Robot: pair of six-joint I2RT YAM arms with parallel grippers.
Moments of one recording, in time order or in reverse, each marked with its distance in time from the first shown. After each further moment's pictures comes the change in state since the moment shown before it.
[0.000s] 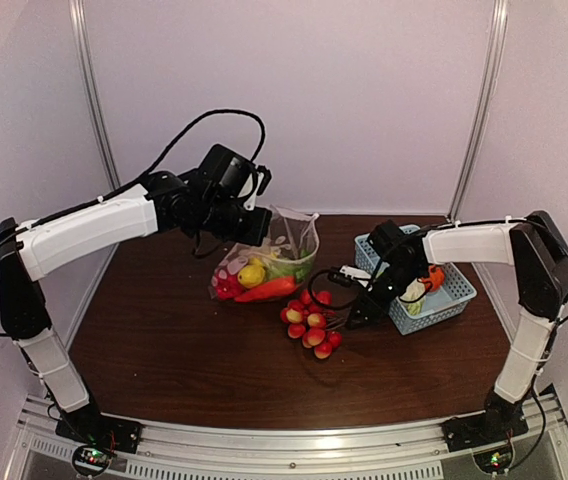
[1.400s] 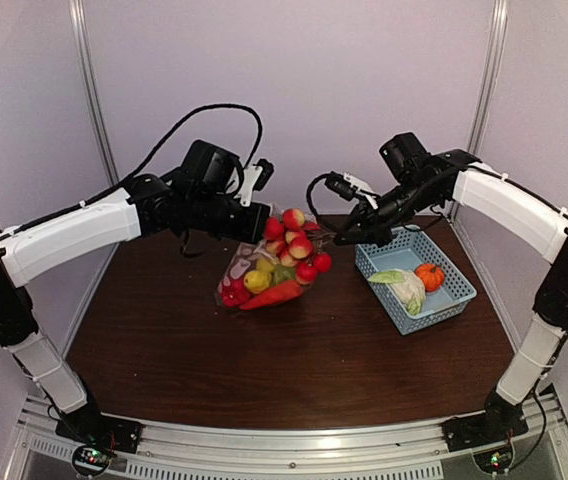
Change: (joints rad) left arm 0.008 -0.076 -0.073 0.112 0.212 0.050; right arm 0.006 -0.127 0.510 -0.268 -0.123 -0.078
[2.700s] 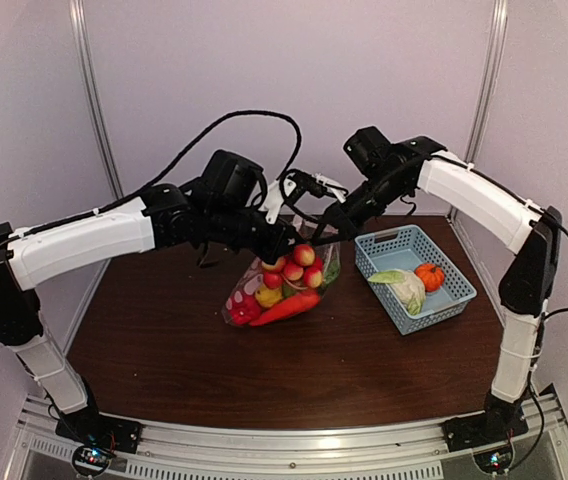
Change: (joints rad) left arm -0.114 0.027 0.003 0.058 0.037 0.189; right arm 0.096 0.219 0.319 -0.184 0.128 0.293
